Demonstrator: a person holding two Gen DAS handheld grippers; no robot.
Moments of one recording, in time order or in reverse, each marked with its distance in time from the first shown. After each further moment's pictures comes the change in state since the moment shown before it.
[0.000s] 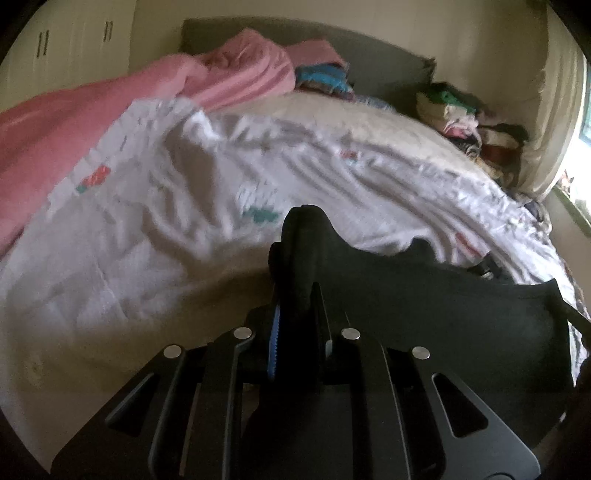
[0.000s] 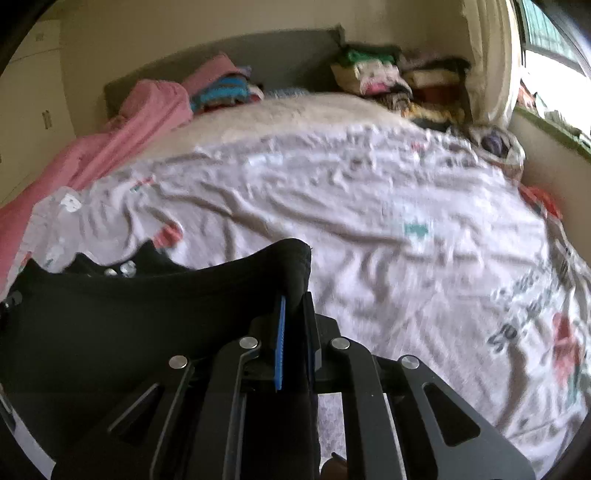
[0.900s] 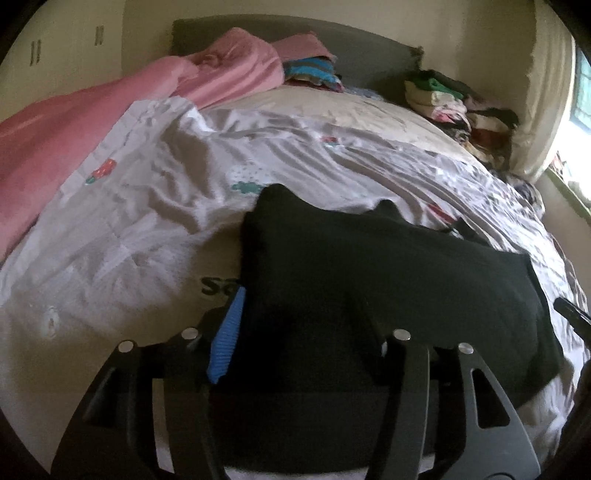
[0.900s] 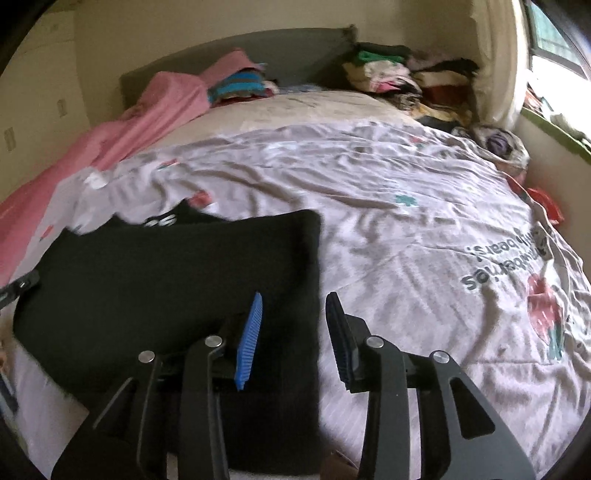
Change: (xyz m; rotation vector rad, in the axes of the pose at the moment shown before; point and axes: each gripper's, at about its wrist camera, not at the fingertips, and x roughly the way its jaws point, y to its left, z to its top) left arm -0.052 -0.026 -0.031 0.066 0.009 -0.016; right arm -0.071 0.010 -0.048 -0.070 0.004 0.053
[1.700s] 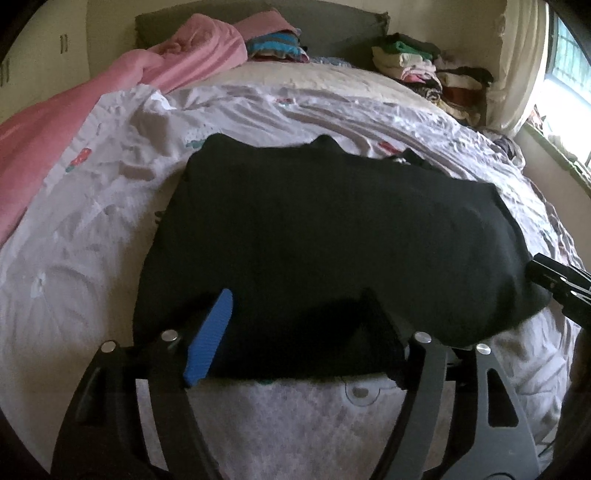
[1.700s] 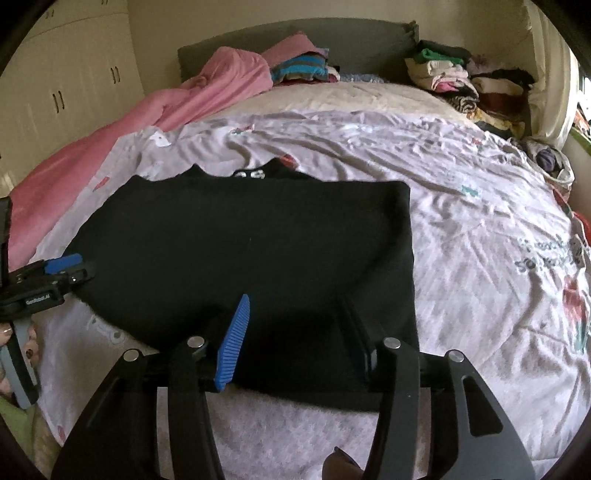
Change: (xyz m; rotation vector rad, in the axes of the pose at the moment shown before) left arm -0.018 -0.043 -0.048 0.097 0.106 -0.041; right arm -0.018 0.050 -0.027 -0.118 0.073 0.160
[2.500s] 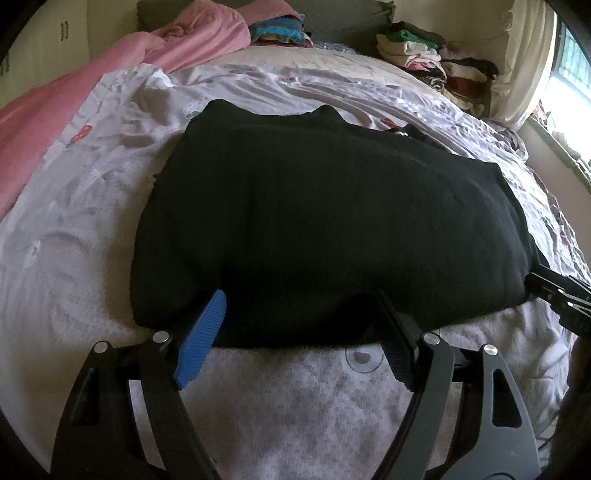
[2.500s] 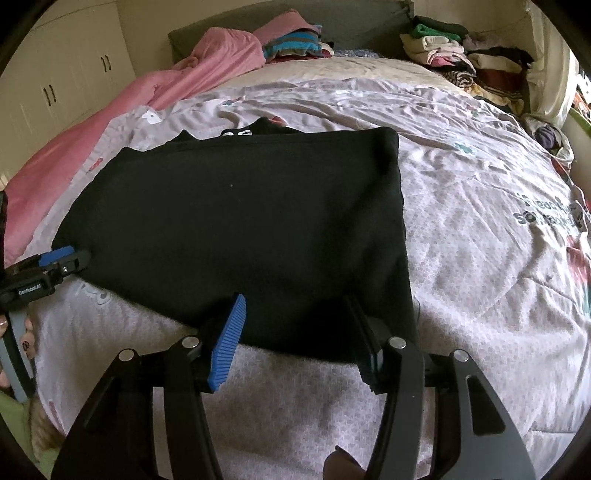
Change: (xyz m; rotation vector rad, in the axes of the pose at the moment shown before) left arm 0.004 -0.001 -0.021 -0.020 0.057 0.002; right arm 0.003 -0.012 -0.030 0.028 0.084 0.002
